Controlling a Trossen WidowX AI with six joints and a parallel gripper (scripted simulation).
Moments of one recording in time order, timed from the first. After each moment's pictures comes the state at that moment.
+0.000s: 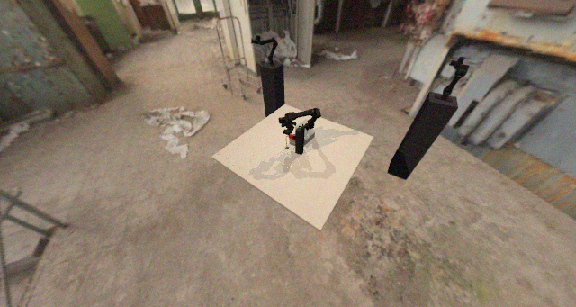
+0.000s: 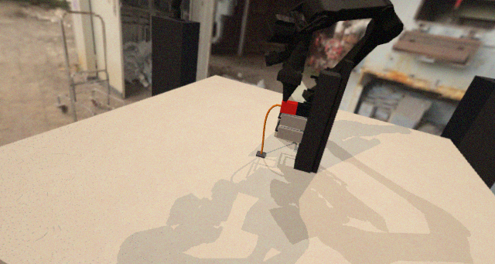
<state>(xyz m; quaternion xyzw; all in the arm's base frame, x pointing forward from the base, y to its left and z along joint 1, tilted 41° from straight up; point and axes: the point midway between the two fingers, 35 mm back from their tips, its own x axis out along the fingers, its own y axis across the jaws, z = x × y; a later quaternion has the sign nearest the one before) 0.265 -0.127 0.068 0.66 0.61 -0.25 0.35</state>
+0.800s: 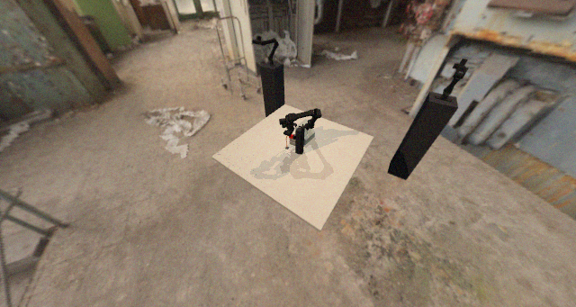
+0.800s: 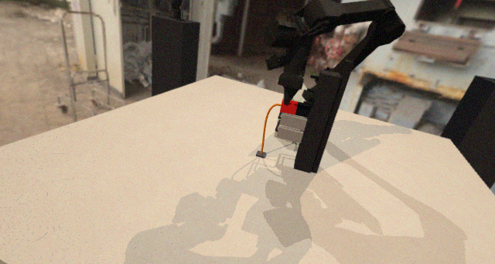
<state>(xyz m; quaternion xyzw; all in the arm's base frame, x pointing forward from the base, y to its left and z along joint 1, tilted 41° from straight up) 0.266 -0.116 0.064 0.67 0.61 -0.25 0.35</state>
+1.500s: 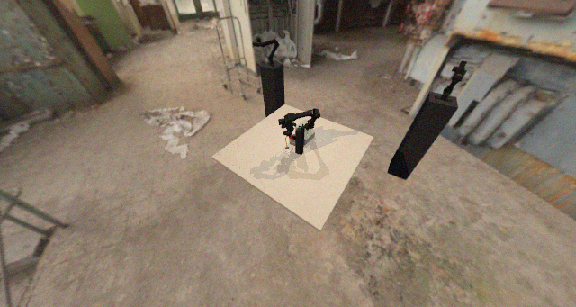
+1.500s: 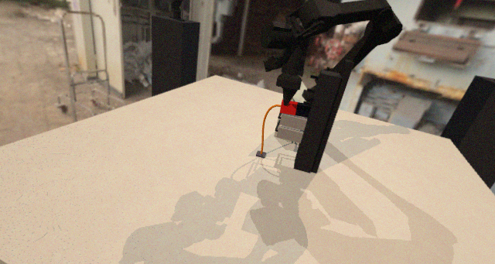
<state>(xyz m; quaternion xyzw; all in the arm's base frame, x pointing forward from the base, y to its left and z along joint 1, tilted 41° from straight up) 0.268 -0.117 0.060 0.67 0.62 -0.24 0.34</state>
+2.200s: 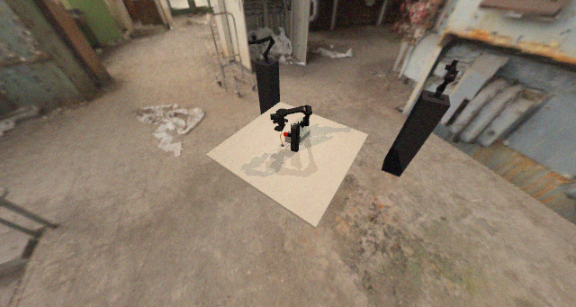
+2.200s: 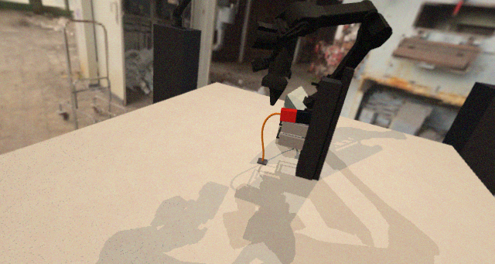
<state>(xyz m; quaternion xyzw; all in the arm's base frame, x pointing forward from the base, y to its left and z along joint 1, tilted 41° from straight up) 0.269 -0.156 0.039 0.67 0.60 -0.25 0.35</state>
